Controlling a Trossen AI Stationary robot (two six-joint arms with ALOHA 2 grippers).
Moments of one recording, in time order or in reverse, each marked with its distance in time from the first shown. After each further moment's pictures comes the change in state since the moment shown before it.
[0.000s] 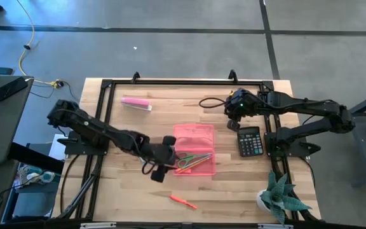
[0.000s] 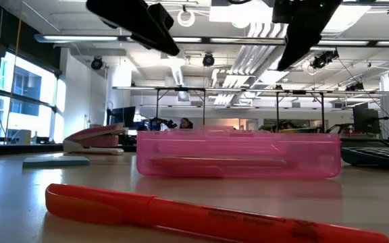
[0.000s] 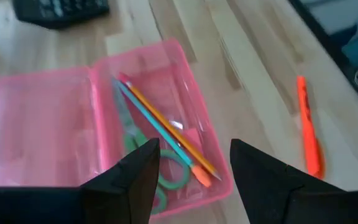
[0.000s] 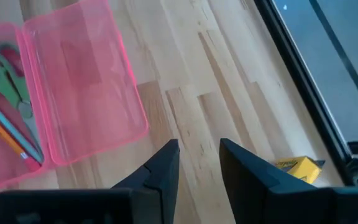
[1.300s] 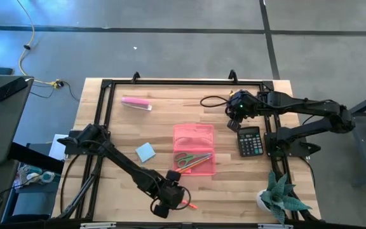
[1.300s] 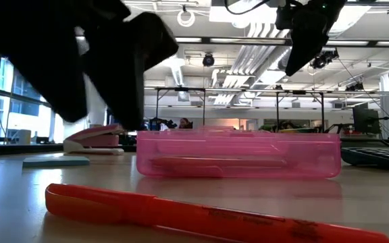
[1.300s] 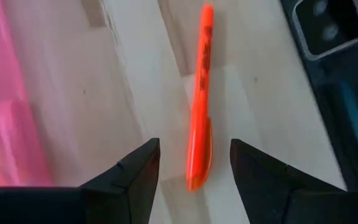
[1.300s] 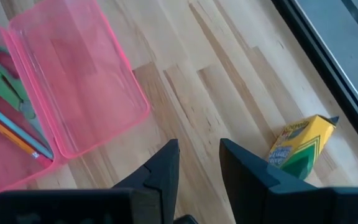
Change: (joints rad) left arm -0.271 0.480 0.404 -0.270 0.005 -0.291; right arm 0.001 0.000 0.000 -0.081 0.000 0.173
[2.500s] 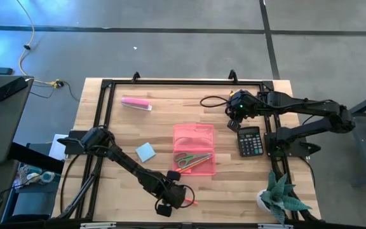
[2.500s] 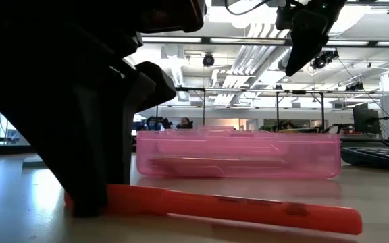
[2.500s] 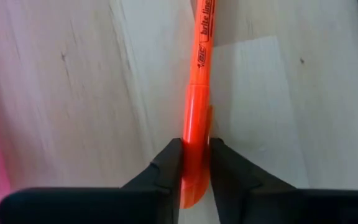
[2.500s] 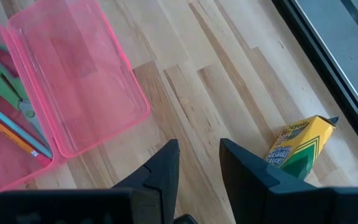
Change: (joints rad) left arm 0.025 0.123 0.002 0.008 0.028 -0.071; right arm 0.000 0.000 0.000 -0.001 0.000 -0.008
